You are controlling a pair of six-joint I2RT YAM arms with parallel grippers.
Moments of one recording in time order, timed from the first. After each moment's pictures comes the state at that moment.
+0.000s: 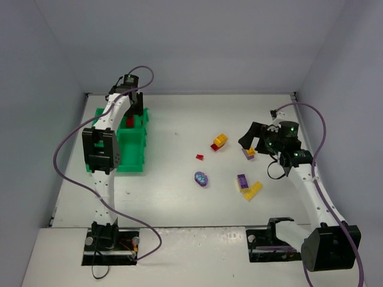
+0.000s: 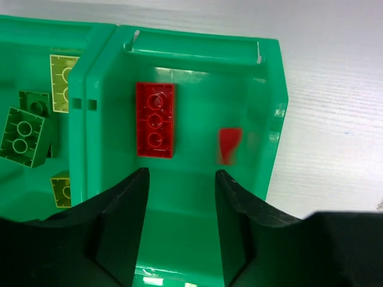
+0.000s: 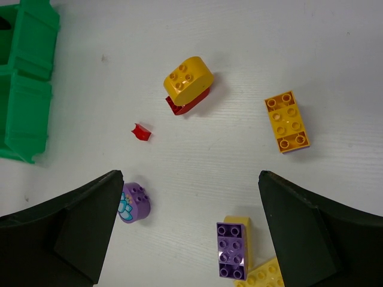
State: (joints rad) left arm -0.12 2.26 2.13 -0.86 -0.17 -0.15; right arm 0.05 1.07 0.83 -0.35 -0.32 0.34
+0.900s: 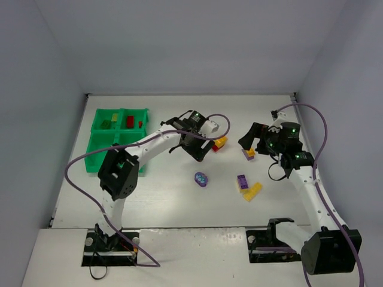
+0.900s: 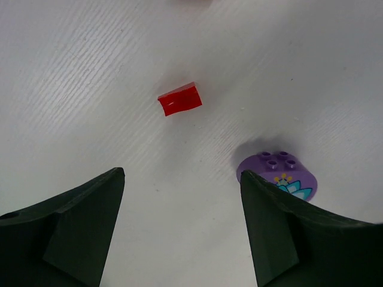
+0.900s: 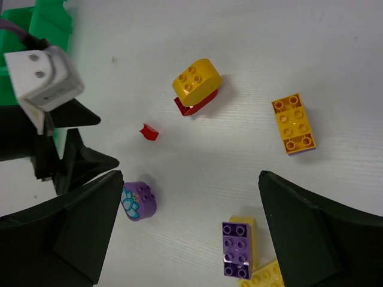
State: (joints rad) left arm -0.72 1.98 1.70 -0.79 0.10 0.02; right arm 0.04 1.05 0.83 -0.35 -0.35 0.34
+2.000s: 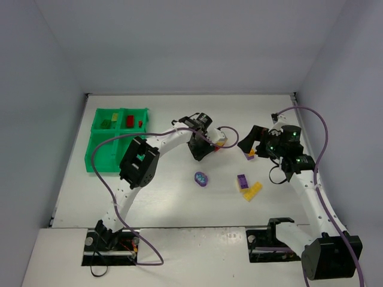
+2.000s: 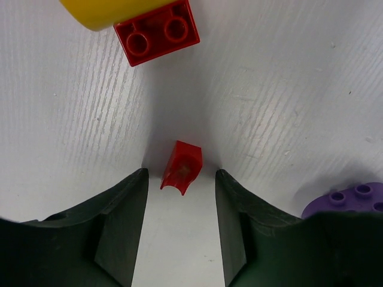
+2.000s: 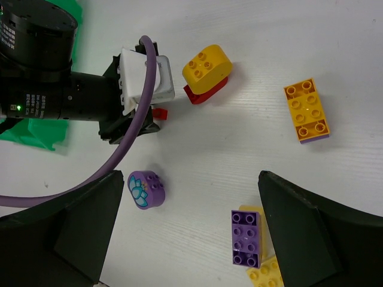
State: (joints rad) left arm -0.70 2.30 1.93 -0.85 0.22 0.46; right arm 0.04 1.00 0.79 -0.37 -0.39 0.36
